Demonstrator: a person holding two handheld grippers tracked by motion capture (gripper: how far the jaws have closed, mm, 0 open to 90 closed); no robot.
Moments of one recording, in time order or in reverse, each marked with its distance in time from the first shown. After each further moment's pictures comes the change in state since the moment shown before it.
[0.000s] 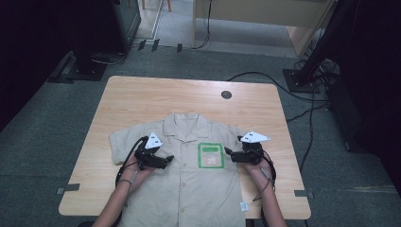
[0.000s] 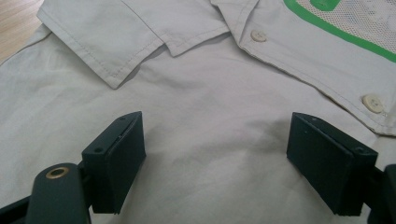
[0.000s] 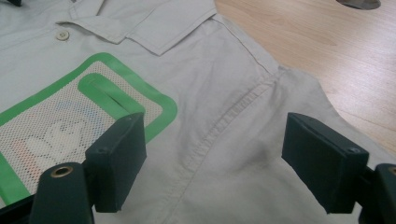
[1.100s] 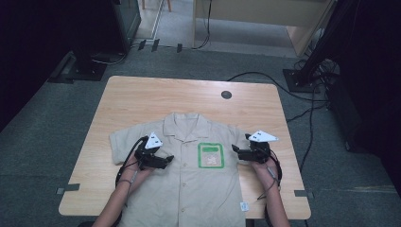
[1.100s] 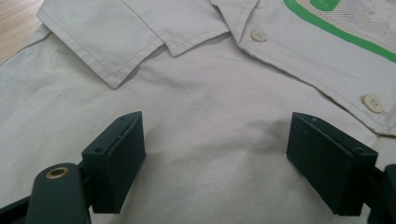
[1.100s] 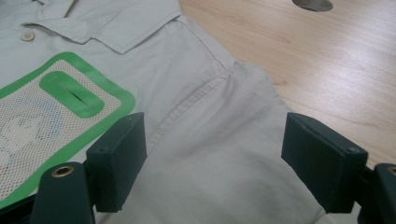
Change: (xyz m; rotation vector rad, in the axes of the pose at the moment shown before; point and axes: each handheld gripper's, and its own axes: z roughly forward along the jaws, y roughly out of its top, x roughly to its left) left arm 0.000 0.000 0.000 0.000 0.000 0.000; right arm -0.020 -0.008 -0.011 -0.031 -0.058 0.021
